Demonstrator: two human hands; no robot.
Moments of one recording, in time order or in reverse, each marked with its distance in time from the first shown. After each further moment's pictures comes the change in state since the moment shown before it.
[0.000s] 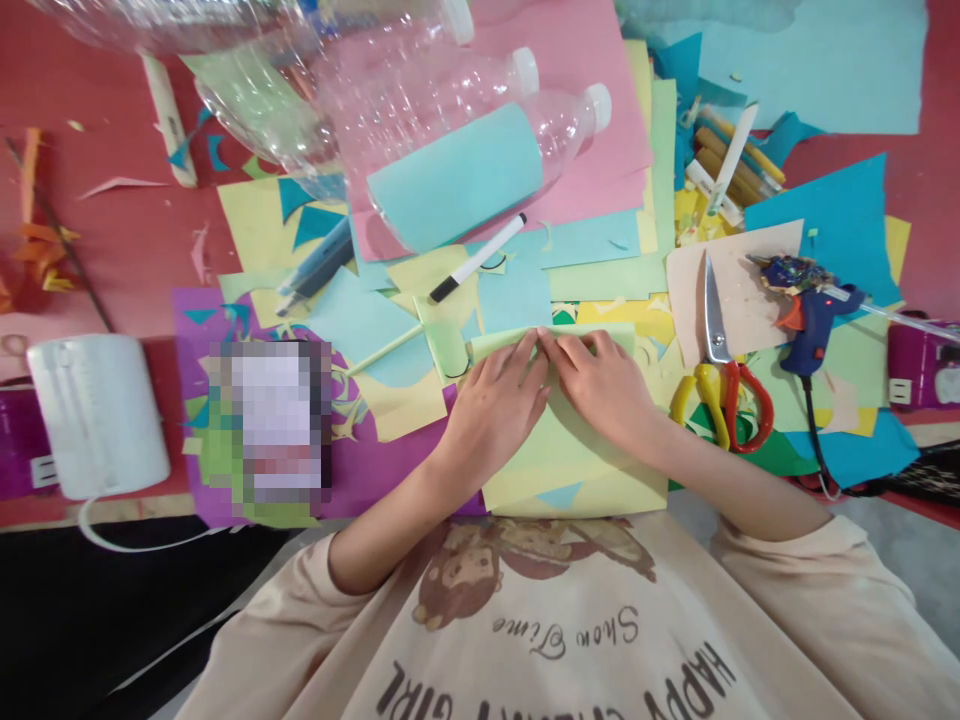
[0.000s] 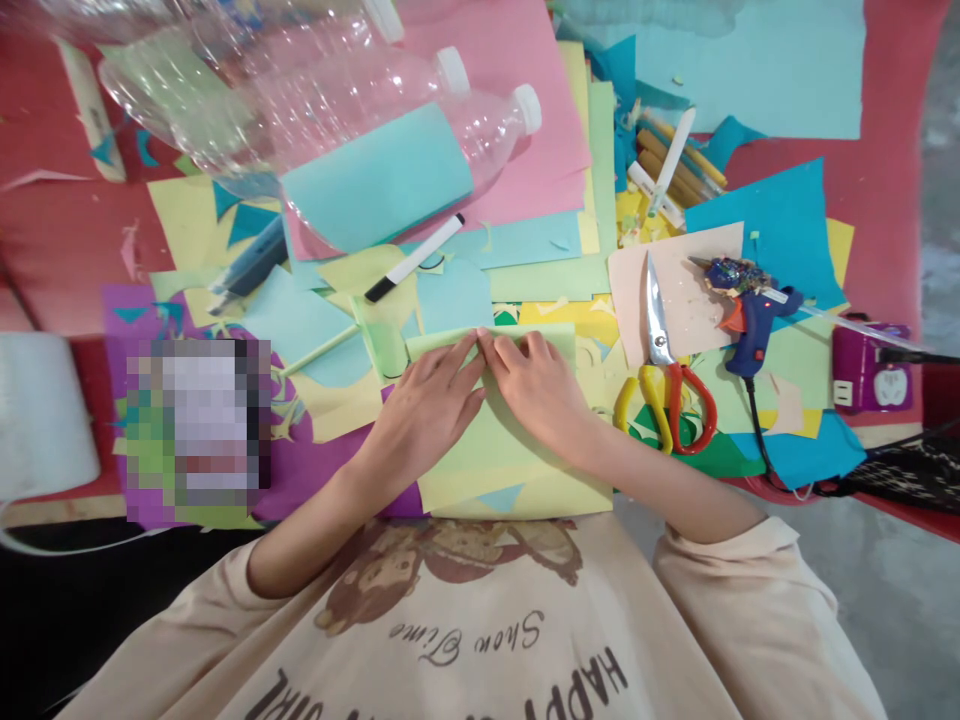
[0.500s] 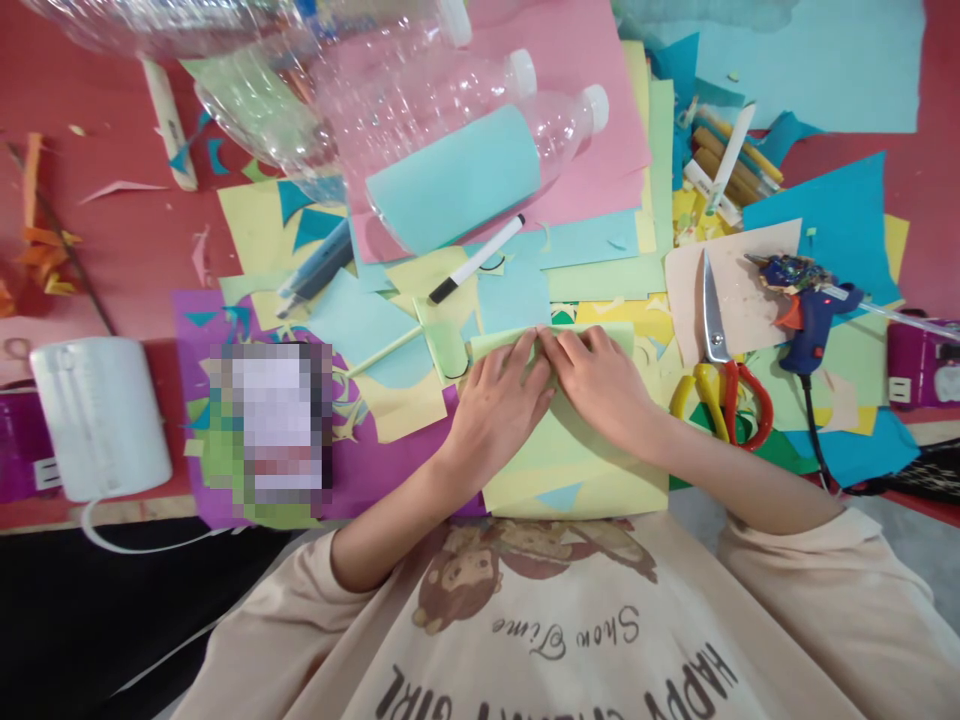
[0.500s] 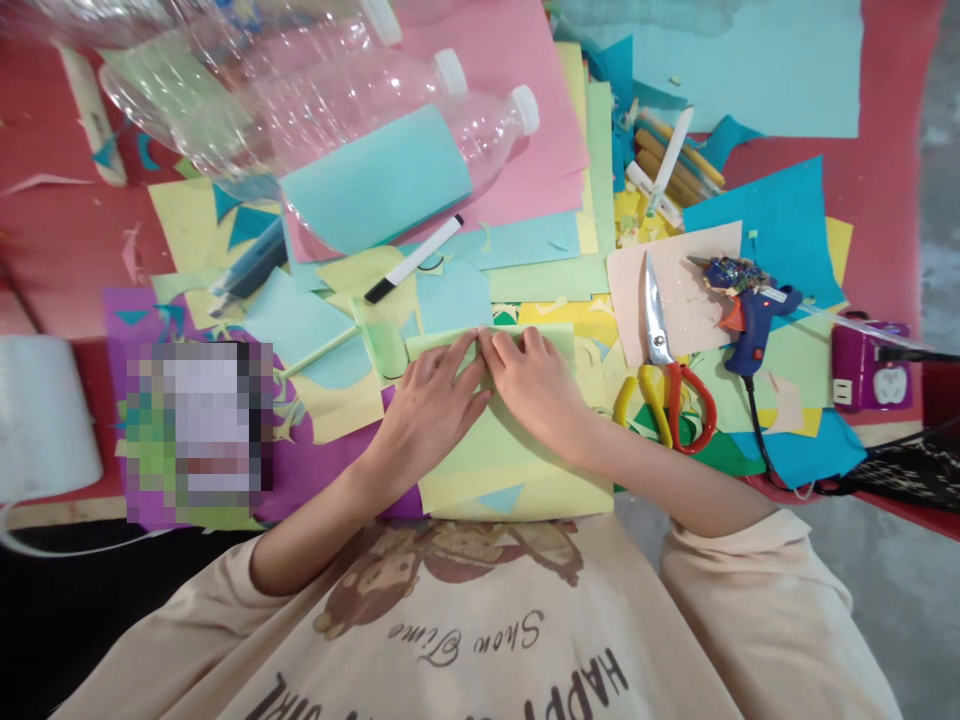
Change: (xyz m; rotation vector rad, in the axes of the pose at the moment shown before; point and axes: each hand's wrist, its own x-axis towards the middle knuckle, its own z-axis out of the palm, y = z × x) left_hand 0.001 0.003 0.006 0.119 0.091 0.015; right_hand 0.007 -0.001 -0.003 -0.031 -0.018 -0.002
